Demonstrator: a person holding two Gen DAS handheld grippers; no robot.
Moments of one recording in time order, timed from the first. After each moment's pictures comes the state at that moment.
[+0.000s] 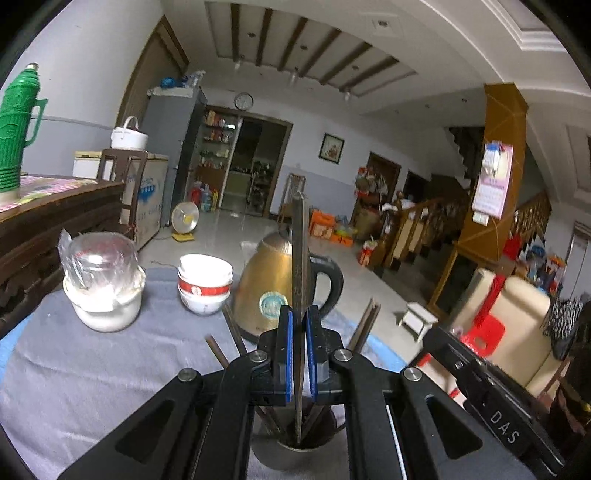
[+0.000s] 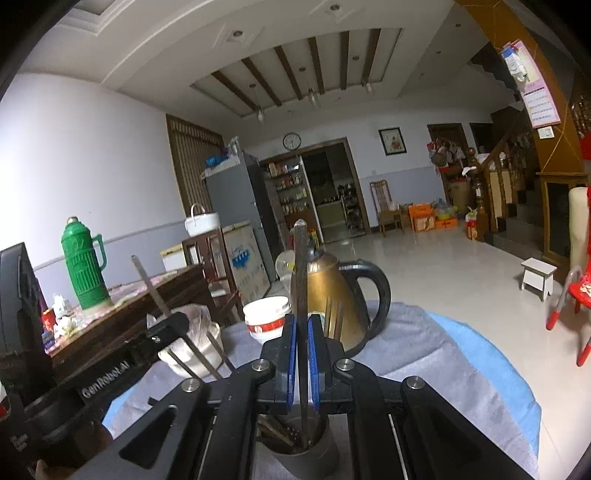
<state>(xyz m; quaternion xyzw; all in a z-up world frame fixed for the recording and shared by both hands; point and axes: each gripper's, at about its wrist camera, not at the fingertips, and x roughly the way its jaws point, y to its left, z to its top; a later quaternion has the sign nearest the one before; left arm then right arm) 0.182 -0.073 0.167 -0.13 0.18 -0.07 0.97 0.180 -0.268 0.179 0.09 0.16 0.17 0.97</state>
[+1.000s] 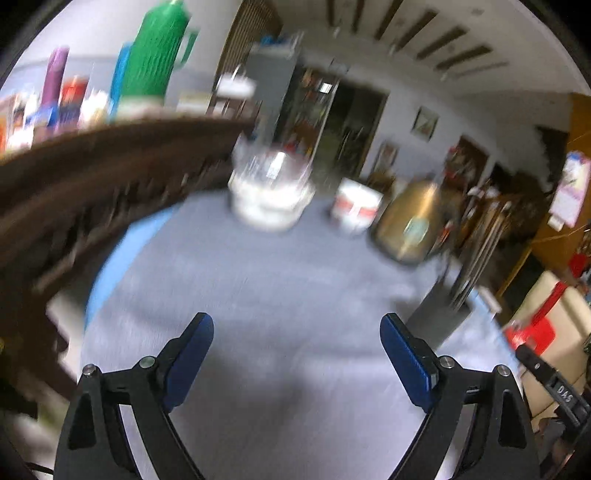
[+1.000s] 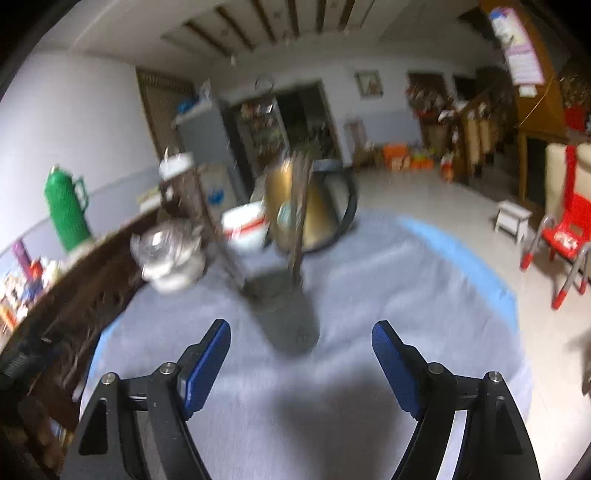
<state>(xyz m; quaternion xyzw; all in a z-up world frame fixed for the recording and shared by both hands) 0.031 0.061 0.077 -0.18 0.29 0.10 0.93 0.085 -0.269 0.090 0.07 0.31 0.13 0.94</state>
